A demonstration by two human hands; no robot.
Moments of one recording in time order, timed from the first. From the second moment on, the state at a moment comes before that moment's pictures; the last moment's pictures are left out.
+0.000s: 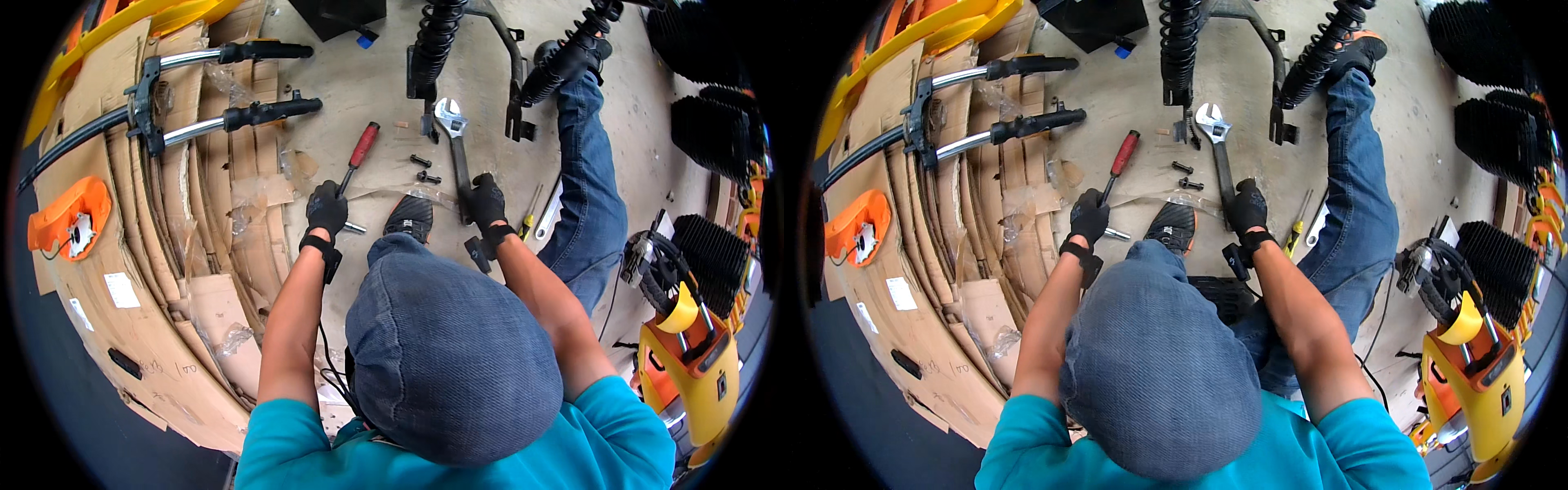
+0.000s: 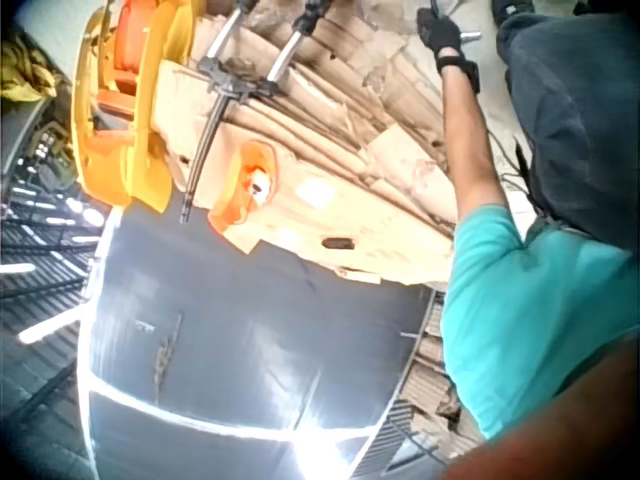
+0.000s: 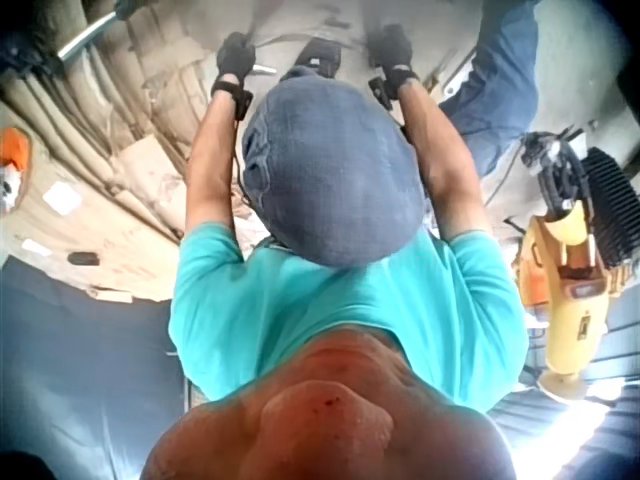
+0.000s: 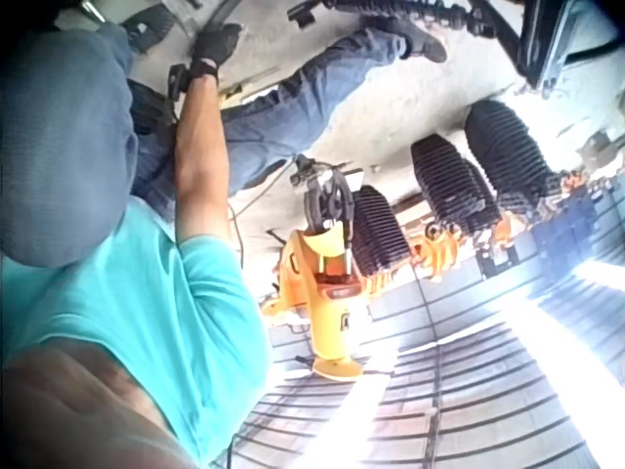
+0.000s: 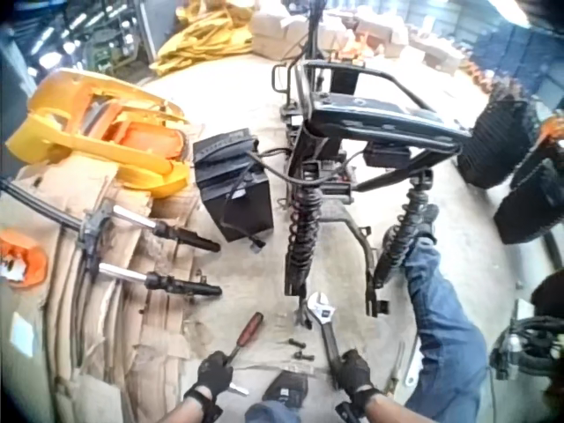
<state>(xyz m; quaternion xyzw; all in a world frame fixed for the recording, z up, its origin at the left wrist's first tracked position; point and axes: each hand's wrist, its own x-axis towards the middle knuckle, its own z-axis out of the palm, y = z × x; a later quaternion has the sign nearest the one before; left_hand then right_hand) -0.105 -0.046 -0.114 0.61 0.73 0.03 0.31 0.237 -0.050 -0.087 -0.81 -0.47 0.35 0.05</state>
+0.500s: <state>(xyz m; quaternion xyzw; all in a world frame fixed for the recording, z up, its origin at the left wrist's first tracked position) -0.087 -0.026 -0.010 0.41 0.67 0.10 0.61 0.233 -0.052 -0.079 -0.80 -0.48 0.35 -0.06</state>
